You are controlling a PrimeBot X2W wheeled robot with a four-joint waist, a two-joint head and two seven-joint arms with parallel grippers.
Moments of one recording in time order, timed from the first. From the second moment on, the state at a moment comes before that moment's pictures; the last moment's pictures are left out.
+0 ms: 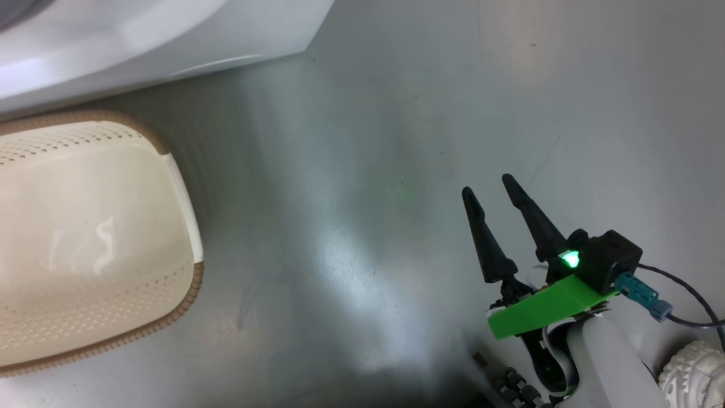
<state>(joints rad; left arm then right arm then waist) -1.41 0.39 -0.14 0.92 -0.33 -0.13 -0.26 -0.31 -0.05 0.20 0.16 0.32 0.13 -0.26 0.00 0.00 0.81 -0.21</state>
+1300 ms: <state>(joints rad) -0.79 0.28 0.01 0.64 -0.33 -0.11 -0.26 -0.25 -0.07 0.19 0.22 0.28 0.13 -0.26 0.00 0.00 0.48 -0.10</state>
